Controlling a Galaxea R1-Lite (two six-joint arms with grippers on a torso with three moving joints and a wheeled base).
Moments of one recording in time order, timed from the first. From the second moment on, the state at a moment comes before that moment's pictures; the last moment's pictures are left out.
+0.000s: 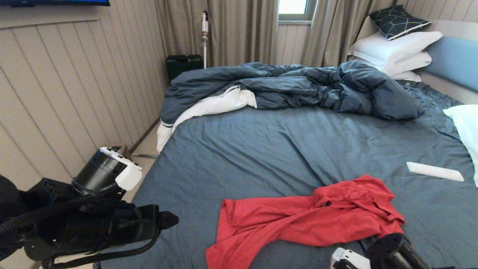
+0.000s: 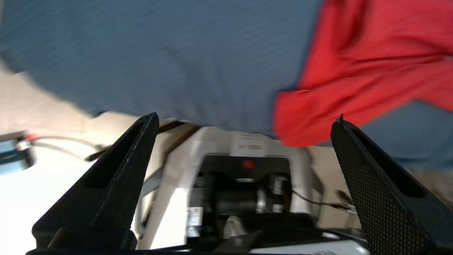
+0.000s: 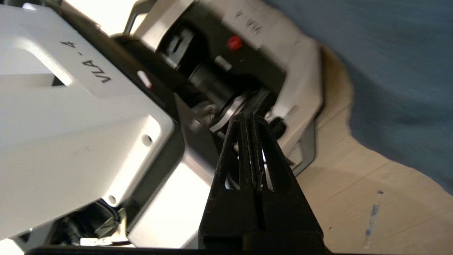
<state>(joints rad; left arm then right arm) -0.64 1.50 -0.78 0.23 0.18 -0.68 0.61 1.58 -0.21 -0.33 0.33 0.16</state>
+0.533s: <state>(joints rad) -0.55 1.71 -0.92 0.18 0.07 -0.57 0.11 1.38 -0.45 -0.27 0.31 0.14</state>
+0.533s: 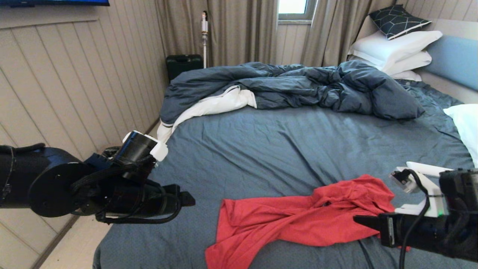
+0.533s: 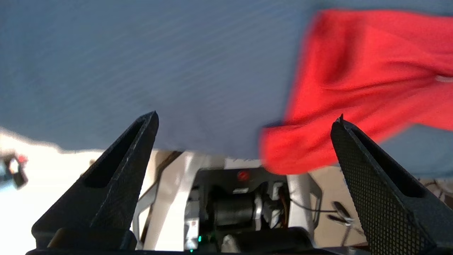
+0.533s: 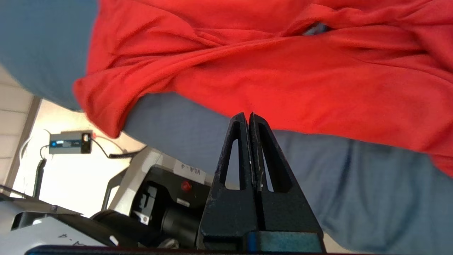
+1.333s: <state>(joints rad) -0.31 1.70 -0.54 -0.31 -0.28 -0.56 0.08 1.47 -0.53 -0.27 0.39 0.14</state>
